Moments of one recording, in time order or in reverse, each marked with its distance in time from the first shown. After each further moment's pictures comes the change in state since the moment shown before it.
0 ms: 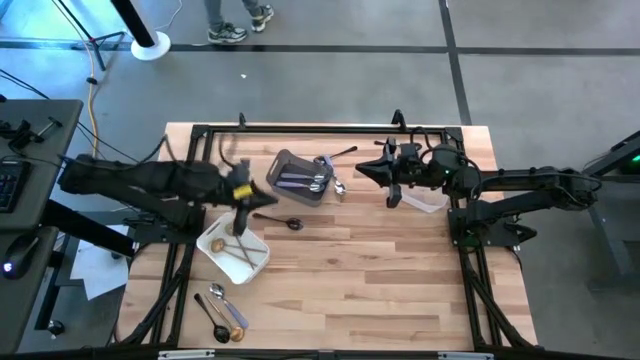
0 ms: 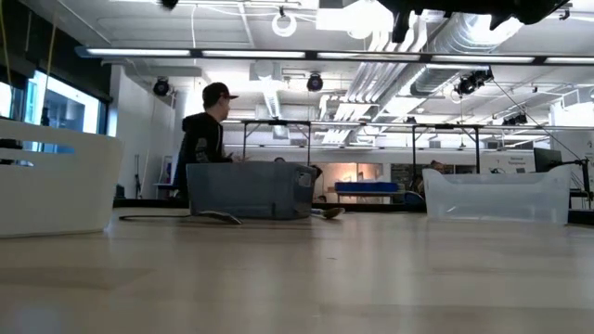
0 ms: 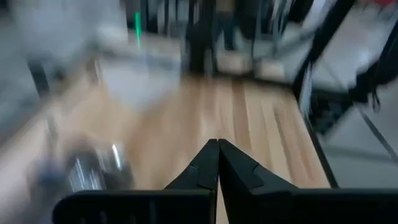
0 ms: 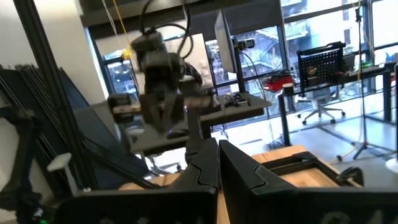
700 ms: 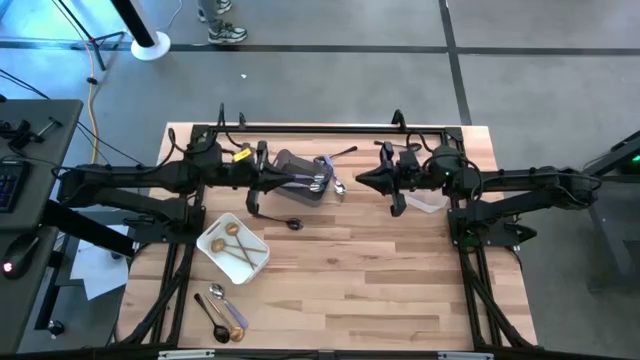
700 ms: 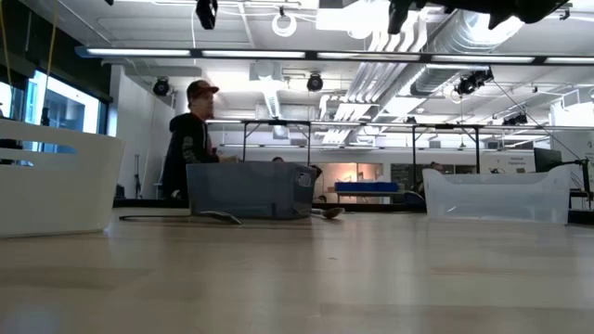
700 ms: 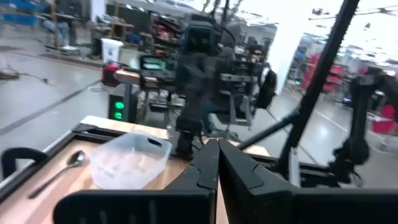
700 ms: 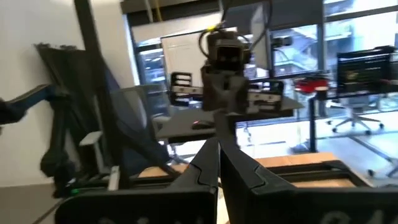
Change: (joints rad) left arm 0.263 0.054 -0.203 0.599 0.318 -0.006; right arm 0.016 0.000 0.000 -0.001 -0.127 -0.070
